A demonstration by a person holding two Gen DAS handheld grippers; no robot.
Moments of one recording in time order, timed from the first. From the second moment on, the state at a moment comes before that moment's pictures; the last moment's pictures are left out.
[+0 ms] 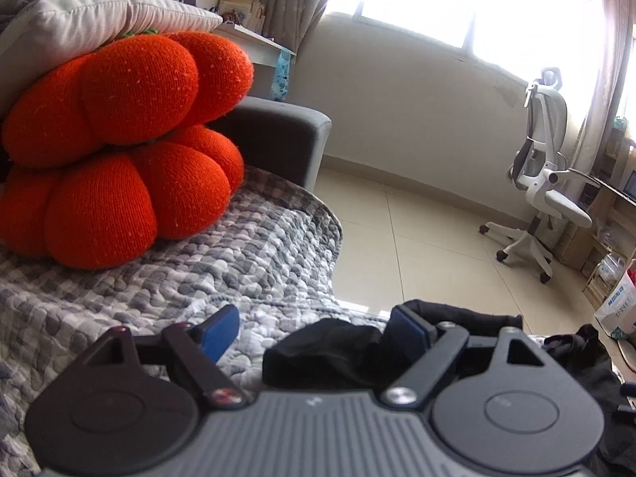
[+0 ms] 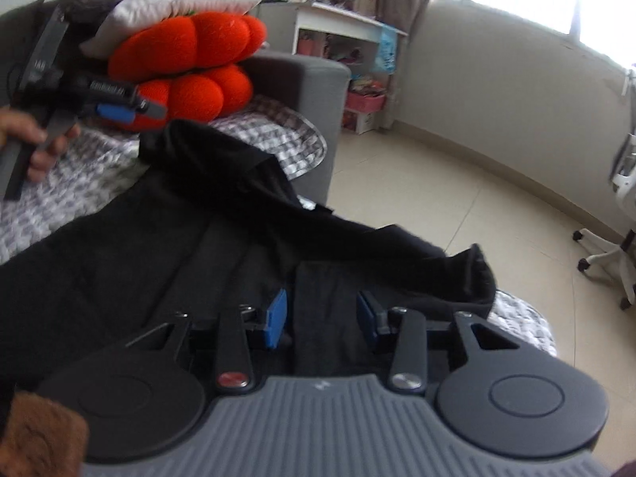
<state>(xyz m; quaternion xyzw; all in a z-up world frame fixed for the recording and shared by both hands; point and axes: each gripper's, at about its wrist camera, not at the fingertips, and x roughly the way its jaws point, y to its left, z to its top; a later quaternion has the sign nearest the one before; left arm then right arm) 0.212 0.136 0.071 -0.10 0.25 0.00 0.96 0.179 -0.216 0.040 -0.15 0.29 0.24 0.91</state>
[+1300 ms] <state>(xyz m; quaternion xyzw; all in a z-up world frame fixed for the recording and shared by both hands) 0.242 0.165 0.047 -0.07 0.32 -0.03 0.94 0.235 -0.343 0.012 -0.07 0.30 -0.09 0.95</state>
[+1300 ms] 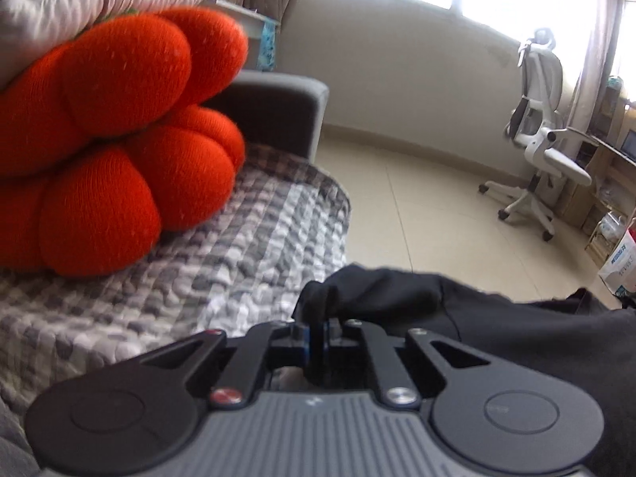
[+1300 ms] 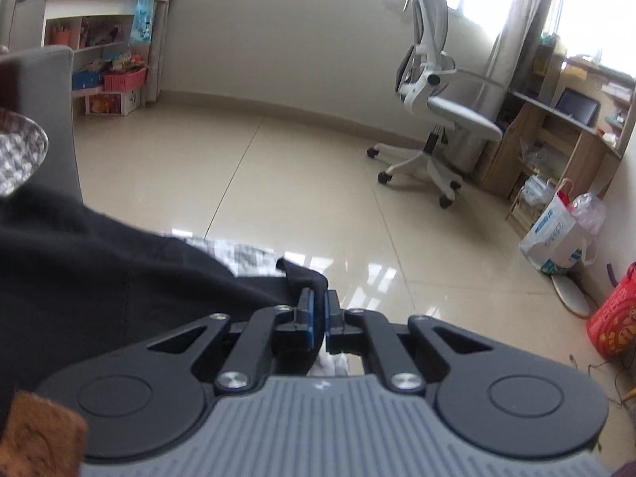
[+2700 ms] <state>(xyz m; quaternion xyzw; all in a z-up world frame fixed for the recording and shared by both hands) 0.309 0.079 0.027 -0.03 0.39 -0.13 0.91 0.298 -0.271 0.023 -0.16 0.35 0.16 0.91</state>
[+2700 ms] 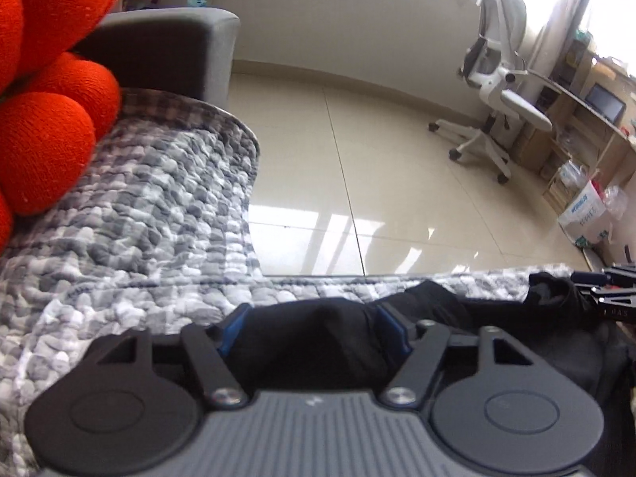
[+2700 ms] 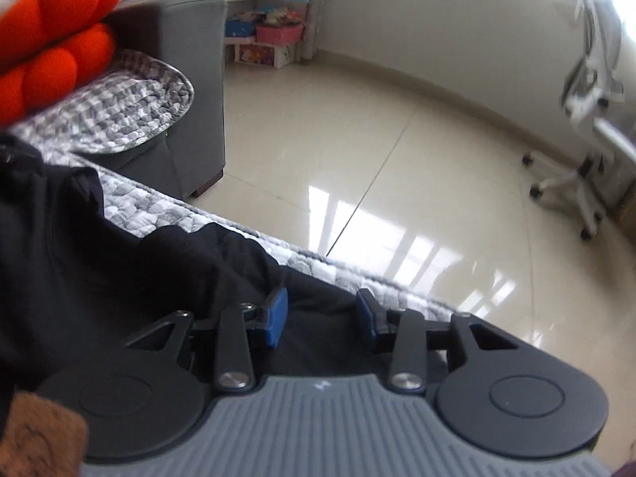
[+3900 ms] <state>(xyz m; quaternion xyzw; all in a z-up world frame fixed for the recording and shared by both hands) 0.310 0.063 0.040 -0.06 0.32 -0.15 0.93 0.284 -0.241 0.029 -0.27 0.19 0.12 0.94</state>
